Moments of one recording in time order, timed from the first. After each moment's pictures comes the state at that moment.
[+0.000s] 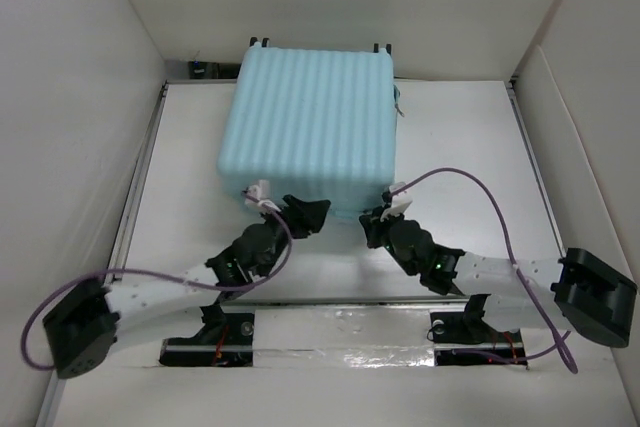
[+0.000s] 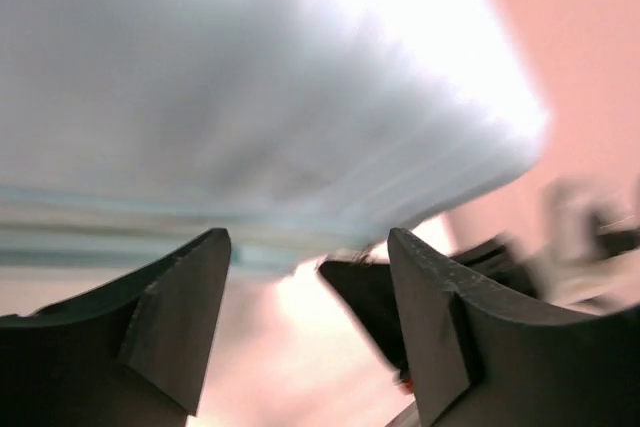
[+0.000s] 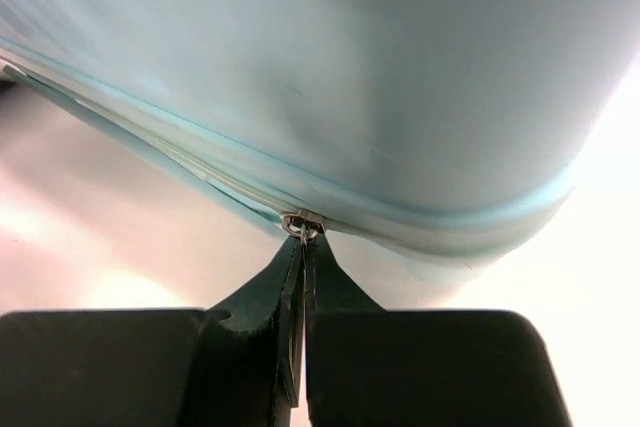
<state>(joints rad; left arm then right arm) -1.01 0.99 0.29 0.59 -0.50 -0.87 1.05 1.17 0.38 0.49 0.54 0.40</state>
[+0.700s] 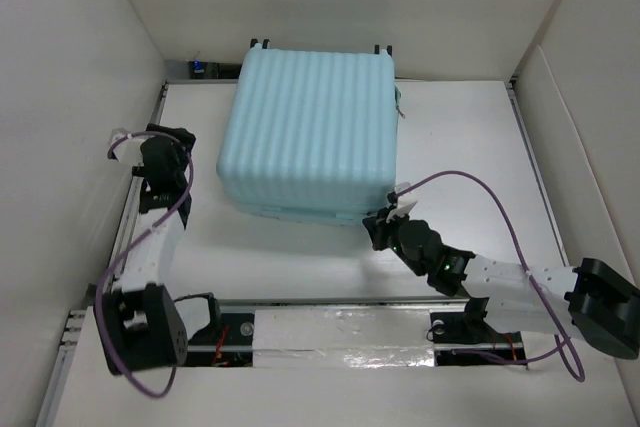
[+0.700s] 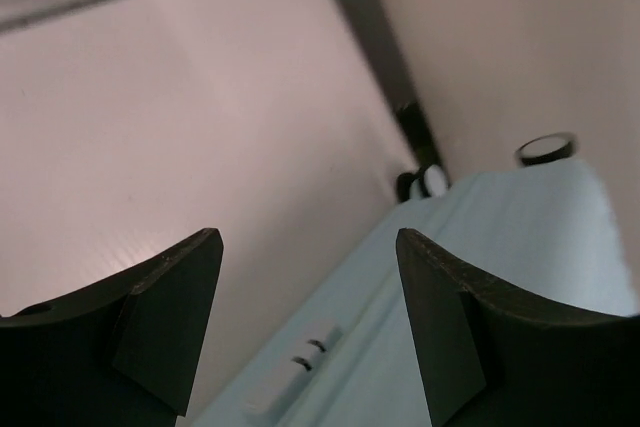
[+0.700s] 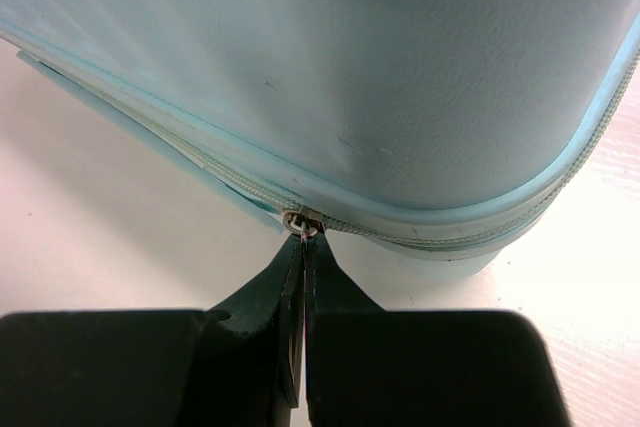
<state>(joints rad) 0.12 1.08 0.70 0.09 -0.33 -0.96 1.01 1.07 0.34 0.44 0.43 0.40</state>
